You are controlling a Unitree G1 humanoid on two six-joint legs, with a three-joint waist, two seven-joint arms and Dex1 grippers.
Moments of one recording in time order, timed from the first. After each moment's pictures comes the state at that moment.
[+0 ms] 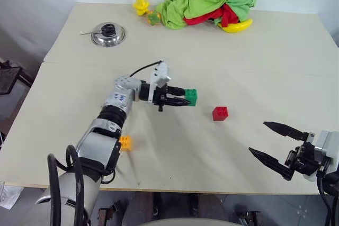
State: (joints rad) left arm -1.05 0.21 -0.18 1.00 -0.15 -0.05 -1.33; right arm 0.41 -0.64 -0.53 -0.43 0.65 0.08 1.10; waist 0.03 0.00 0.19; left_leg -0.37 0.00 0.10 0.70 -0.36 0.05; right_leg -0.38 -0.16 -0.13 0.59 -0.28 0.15
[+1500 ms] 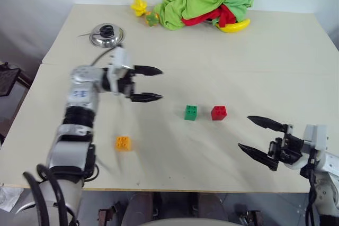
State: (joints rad) left arm -0.86 0.54 0.09 0.66 -0.34 -0.04 -1.50; right arm 0.10 -0.59 -0.33 -0.17 0.69 -0.02 1.31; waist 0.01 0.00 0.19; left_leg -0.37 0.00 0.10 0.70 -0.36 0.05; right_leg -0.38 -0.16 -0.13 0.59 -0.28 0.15
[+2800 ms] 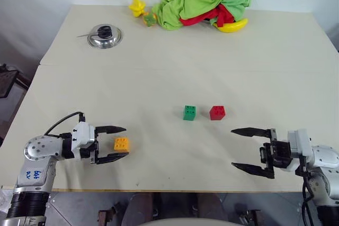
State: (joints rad) left arm -0.05 0.71 0.16 0.07 -0.40 -0.08 -1.36; right arm 0.10 -0.68 -0.27 -0.09 0.66 -0.08 1.51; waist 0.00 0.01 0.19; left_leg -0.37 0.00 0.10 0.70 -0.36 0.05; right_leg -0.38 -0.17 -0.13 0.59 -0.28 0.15
